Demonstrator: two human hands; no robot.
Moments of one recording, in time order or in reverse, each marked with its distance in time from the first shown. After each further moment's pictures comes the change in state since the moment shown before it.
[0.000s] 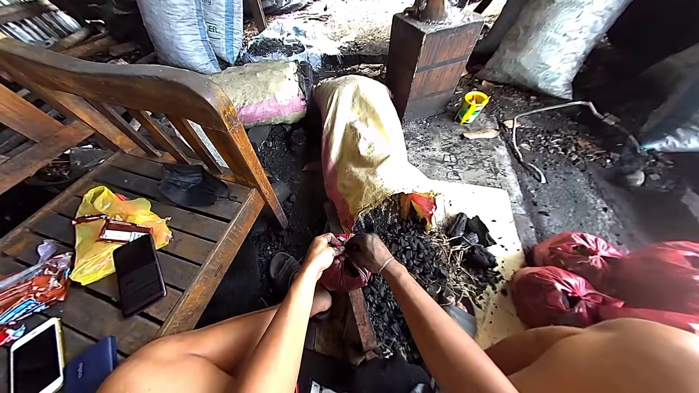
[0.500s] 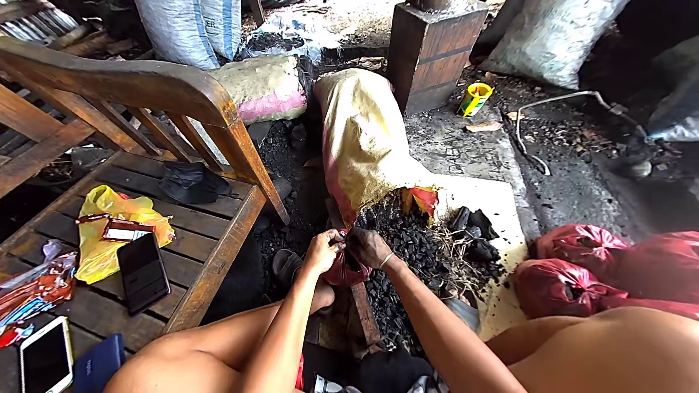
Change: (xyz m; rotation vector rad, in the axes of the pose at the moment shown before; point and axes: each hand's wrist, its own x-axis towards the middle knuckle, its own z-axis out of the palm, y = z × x) left_hand 0.002 -0.018 -0.010 0.327 0.029 0.354; right_hand 0.003 0.006 0.009 0.055 0.037 -0.052
